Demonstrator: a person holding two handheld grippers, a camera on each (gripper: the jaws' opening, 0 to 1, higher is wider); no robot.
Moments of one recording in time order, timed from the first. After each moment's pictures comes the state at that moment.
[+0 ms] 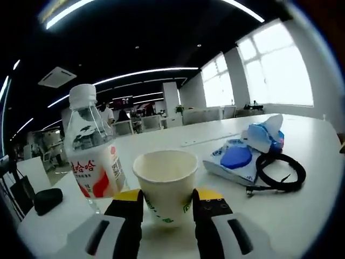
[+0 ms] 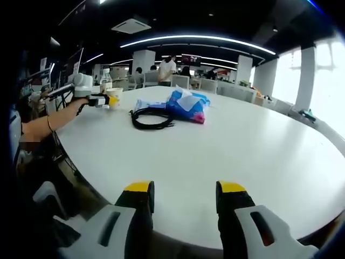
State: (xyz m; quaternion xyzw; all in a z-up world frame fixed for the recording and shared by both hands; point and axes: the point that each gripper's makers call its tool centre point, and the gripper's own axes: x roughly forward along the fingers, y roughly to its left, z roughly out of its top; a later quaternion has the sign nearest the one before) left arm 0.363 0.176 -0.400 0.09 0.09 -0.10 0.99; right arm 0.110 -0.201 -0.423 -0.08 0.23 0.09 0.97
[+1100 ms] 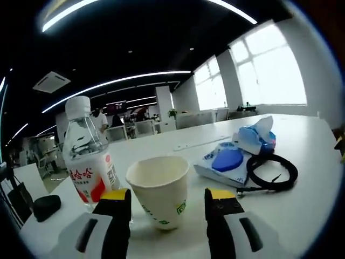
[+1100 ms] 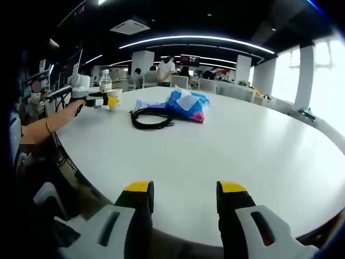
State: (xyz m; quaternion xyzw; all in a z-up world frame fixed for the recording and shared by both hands) left arm 0.358 0.167 -0.392 0.10 0.07 -0.13 0.98; right arm 0.108 -0.202 -0.424 -0.08 0.23 0.09 0.97
